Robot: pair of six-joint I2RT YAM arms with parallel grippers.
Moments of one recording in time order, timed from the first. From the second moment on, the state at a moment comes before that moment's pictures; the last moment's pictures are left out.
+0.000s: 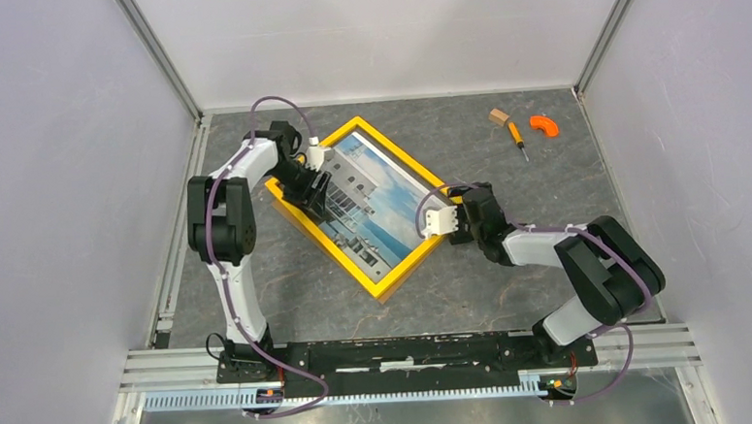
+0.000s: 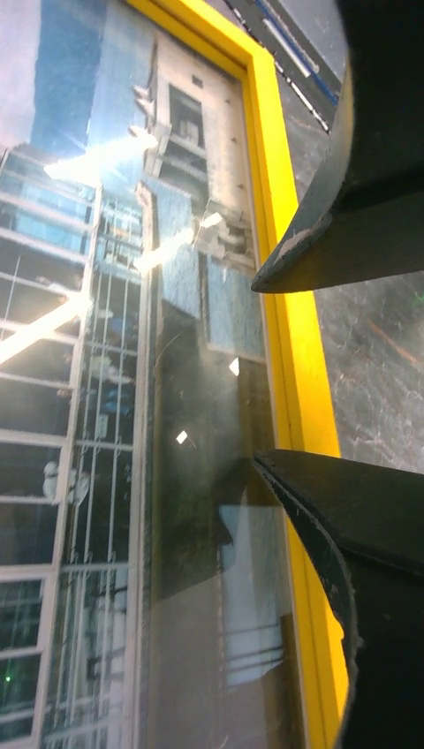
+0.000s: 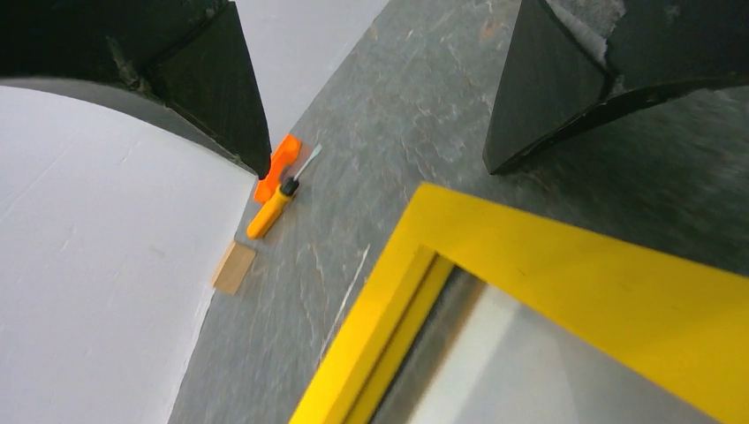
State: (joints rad) left arm -0.13 2.08 1.60 -1.00 0.44 0.46; right arm 0.51 1.53 0.52 0.36 0.25 -1.31
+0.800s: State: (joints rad) left arm 0.04 2.32 2.20 -1.03 0.42 0.31; right arm 0.33 1.39 0.95 -0.48 -0.18 -0.58
